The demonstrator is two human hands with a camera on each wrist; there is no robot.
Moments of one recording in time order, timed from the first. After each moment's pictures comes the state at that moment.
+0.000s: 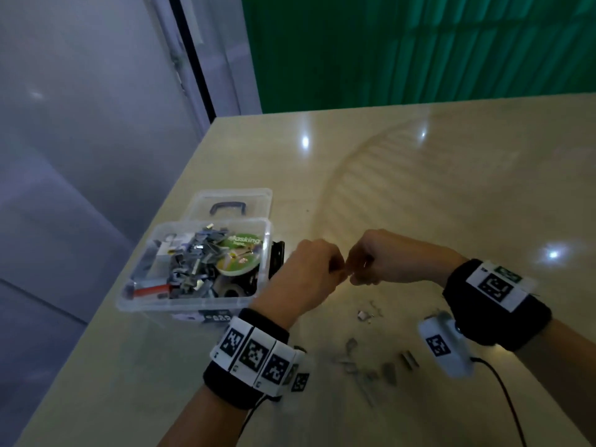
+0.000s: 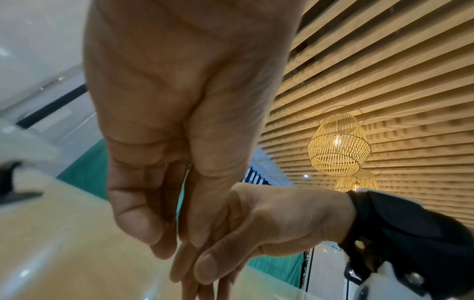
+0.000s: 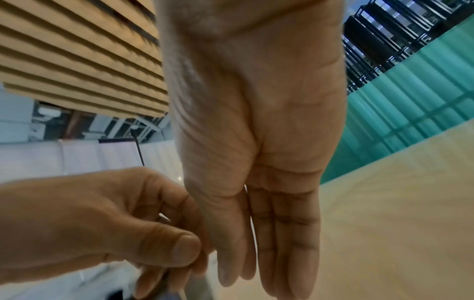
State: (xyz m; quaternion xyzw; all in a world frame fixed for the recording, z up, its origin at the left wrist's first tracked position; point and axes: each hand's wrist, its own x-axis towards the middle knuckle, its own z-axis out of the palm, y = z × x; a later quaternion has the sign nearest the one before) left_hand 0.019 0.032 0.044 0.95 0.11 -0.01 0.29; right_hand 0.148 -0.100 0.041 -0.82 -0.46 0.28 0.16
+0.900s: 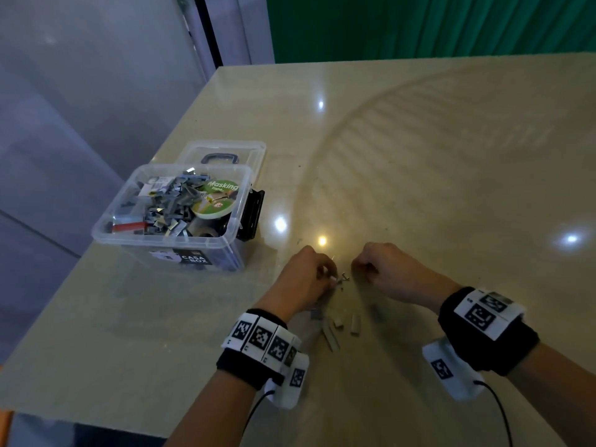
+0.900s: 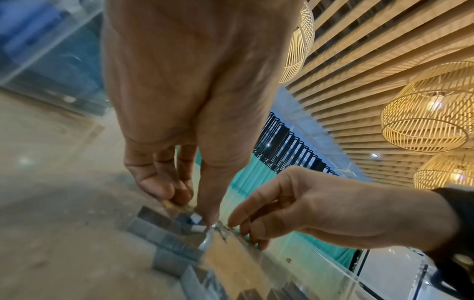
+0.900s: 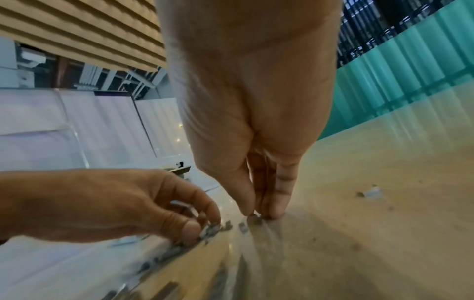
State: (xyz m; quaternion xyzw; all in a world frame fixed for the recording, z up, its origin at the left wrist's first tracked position) left_hand 0.001 -0.028 -0.055 0.91 0.20 -0.05 0.35; right_hand 0.133 -0.180 -0.051 -0.82 -0.51 0.24 0.13
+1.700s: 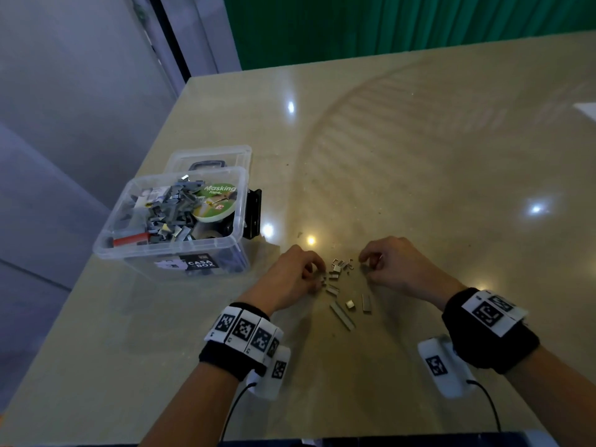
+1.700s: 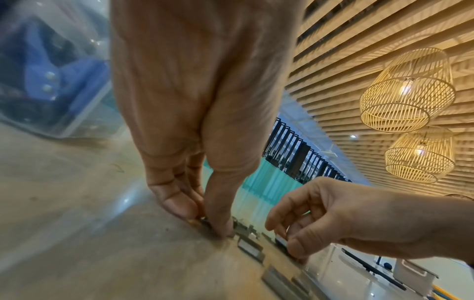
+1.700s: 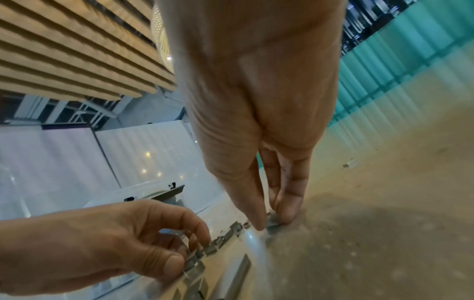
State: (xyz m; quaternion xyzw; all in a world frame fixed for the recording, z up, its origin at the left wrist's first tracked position) left_hand -0.030 0.006 -0.053 0.93 0.11 -0.10 0.33; right_hand 0.090 -0.194 -0.051 -0.89 -0.36 0.18 0.22
